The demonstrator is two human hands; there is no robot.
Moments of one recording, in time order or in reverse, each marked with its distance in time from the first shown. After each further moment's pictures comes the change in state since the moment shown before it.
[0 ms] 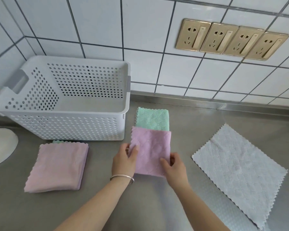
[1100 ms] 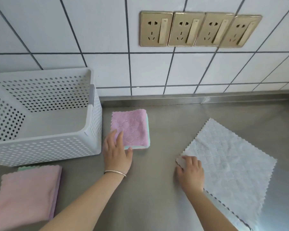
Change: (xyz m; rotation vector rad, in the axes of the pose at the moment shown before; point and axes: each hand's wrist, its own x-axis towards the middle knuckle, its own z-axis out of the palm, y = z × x) left_hand 0.075 0.008 0.071 0.637 0.181 0.597; right_hand 0.076 0.093 -0.062 -0.678 0.337 -0.102
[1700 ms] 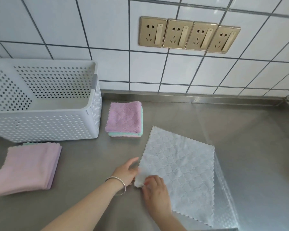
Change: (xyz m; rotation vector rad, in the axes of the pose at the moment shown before) left_hand -0.101 0.042 -0.015 -0.620 -0.803 -0.496; right_hand -0.125 -0.013 0.007 0.280 -0.100 -0.385
